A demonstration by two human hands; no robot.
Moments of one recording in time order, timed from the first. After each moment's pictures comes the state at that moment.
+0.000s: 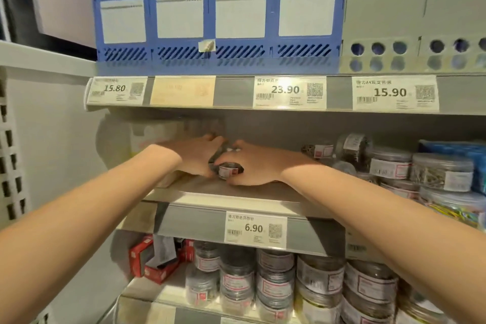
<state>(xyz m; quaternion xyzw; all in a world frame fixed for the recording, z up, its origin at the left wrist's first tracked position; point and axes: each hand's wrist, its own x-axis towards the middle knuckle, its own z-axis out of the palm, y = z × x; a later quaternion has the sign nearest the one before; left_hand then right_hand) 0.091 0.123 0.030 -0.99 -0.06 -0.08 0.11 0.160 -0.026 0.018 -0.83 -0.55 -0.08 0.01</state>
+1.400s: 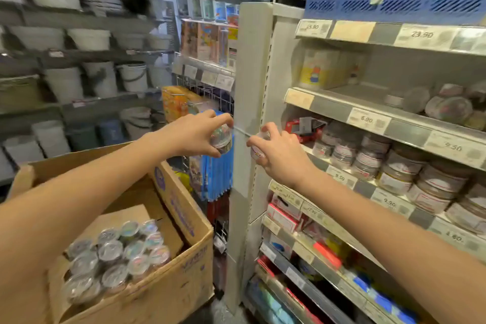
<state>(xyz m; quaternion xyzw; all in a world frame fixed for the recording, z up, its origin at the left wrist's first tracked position) -0.329 0.038 -0.055 -0.95 -0.30 -0.08 0.03 -0.153 -0.090 -0.080 -0.71 -0.68 -0.17 0.06</state>
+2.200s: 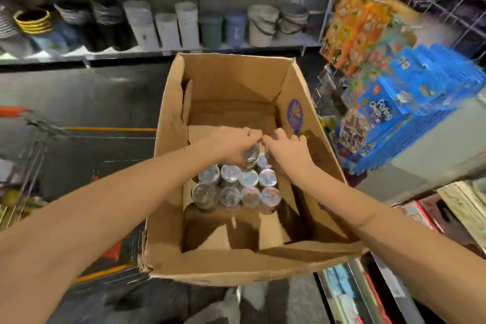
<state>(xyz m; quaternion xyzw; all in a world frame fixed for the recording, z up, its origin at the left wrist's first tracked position) -0.544 0.144 -0.276 -0.87 -0.48 0.10 -0.08 -0.382 0.119 -0.274 -0.57 -0.82 -0.03 -0.10</state>
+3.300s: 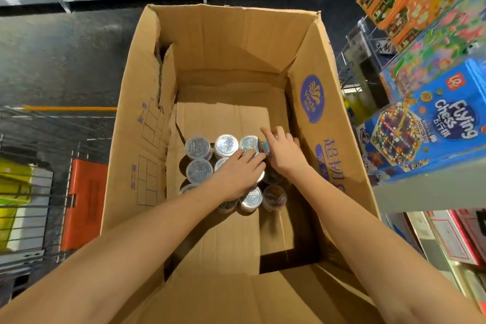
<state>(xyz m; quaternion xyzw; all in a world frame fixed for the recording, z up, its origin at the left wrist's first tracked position) -0.525 0.154 -0.425 -0.91 -0.41 0.10 0.00 -0.372 0.212 -0.419 -0.56 -0.81 0.13 -0.07</state>
